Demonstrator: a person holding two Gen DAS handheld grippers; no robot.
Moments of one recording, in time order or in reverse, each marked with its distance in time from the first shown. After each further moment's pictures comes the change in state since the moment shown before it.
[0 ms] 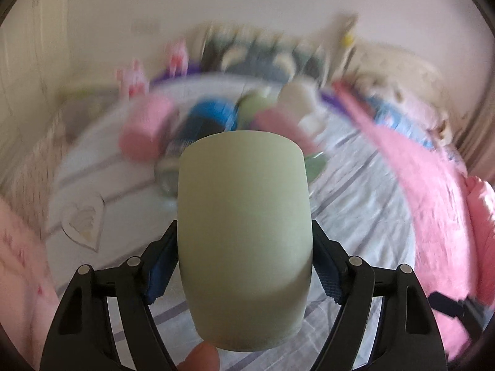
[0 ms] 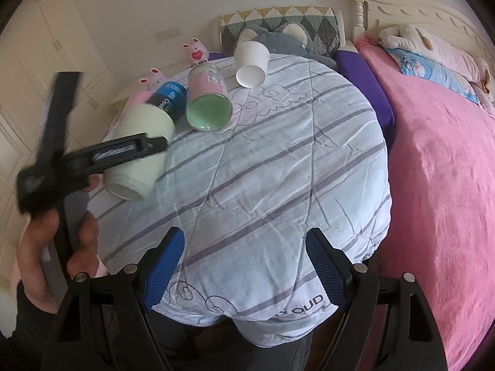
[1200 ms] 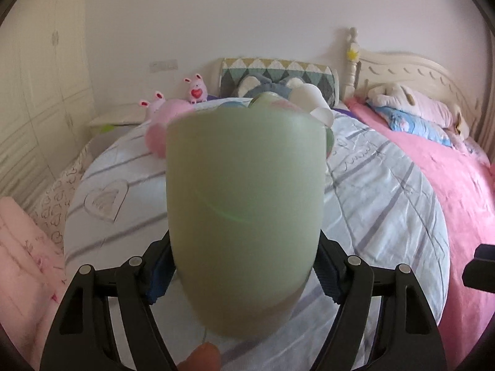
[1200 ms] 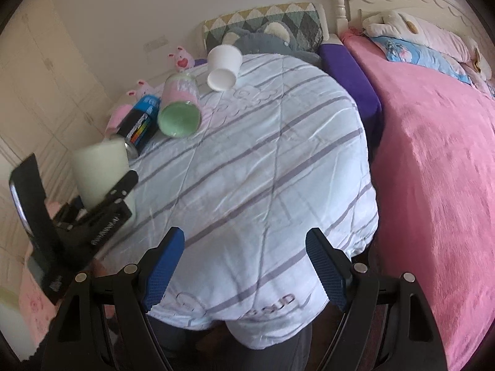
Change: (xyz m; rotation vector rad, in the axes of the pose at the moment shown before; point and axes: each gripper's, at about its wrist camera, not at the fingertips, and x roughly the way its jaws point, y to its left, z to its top) left arm 0.003 -0.010 -0.046 0.054 -0.131 0.148; right arm -0.007 -0.033 -0.007 0.053 -0.008 0.008
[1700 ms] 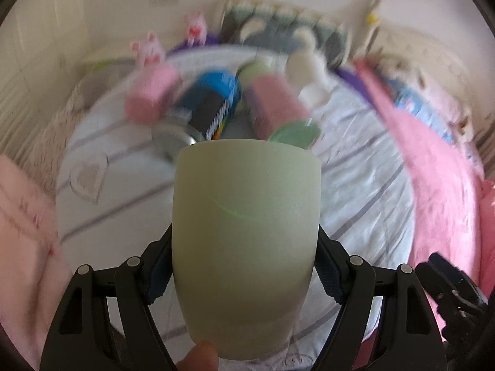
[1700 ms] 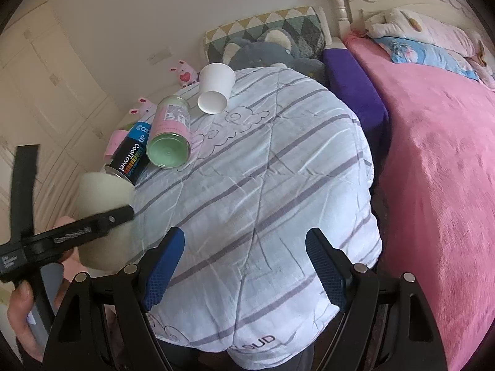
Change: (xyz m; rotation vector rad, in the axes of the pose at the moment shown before) left arm 0.002 -0.014 0.053 -0.105 0.299 -0.043; right arm 0.011 -0.040 0.032 0.052 -0.049 0.077
